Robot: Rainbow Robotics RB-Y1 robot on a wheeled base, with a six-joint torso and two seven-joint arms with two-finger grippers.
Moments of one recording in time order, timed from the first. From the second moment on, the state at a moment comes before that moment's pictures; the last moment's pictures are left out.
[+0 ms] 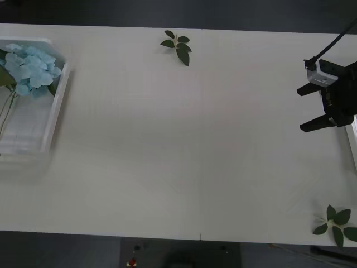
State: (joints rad) right arm -0.54 -1.06 0.15 -1.57 -1.61 1.46 2.69; left arm -0.73 0.97 0.42 -1.25 0.77 1.54 -1.82
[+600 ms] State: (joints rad) right arm -0.54 -1.06 0.15 -1.57 -1.61 1.46 2.69; left arm -0.56 0.97 0.07 -1.02 0.87 0.91 -1.78
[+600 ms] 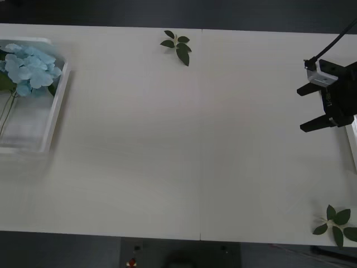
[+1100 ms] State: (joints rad) right arm -0.54 -1.06 0.15 -1.57 -1.61 1.46 2.69; left arm -0.54 0.97 -0.24 -1.02 0.87 0.65 -1.36
